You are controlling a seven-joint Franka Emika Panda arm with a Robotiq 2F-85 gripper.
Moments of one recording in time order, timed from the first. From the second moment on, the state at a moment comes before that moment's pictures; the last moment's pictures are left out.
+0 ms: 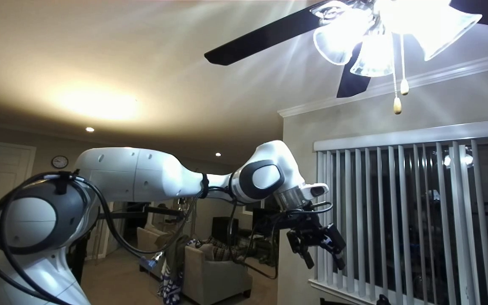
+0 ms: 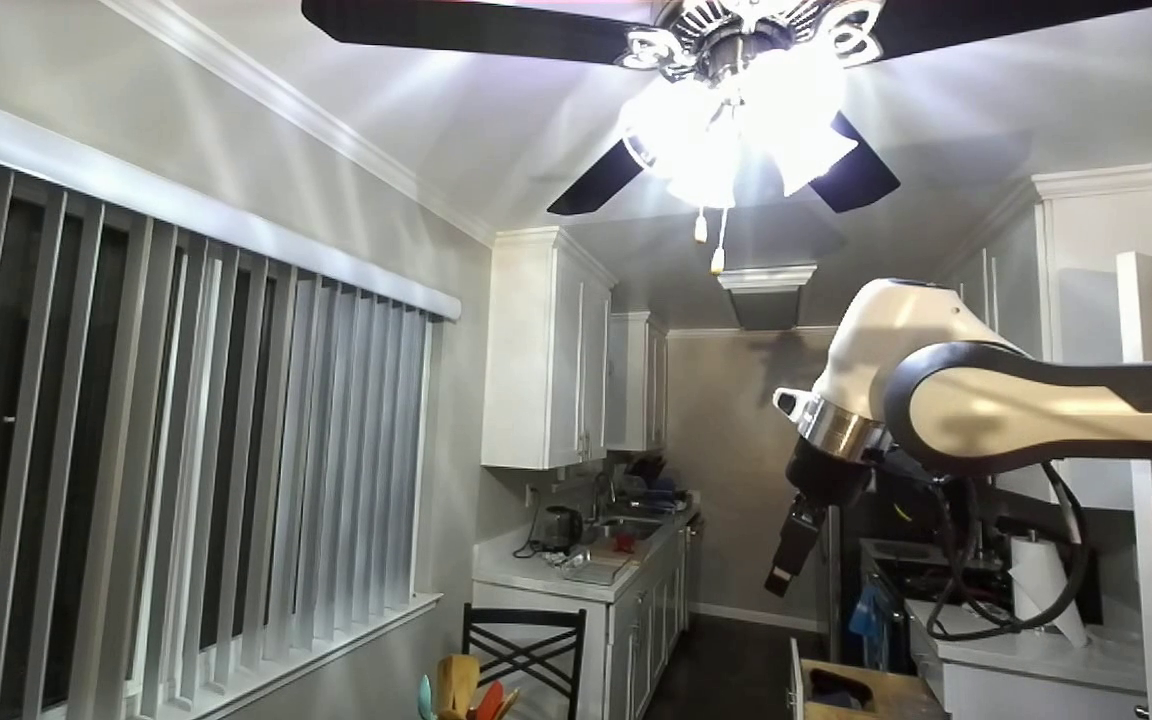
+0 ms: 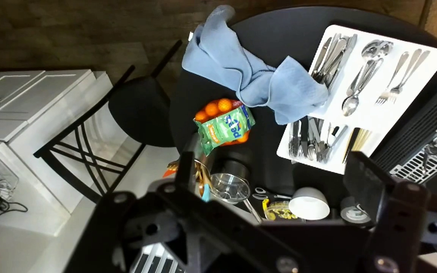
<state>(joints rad) 0.12 -0.60 0.06 -2.16 -0.13 2.01 -0.24</state>
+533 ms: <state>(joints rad) 0.13 -0.60 0.06 -2.15 -0.13 2.06 -0.23</state>
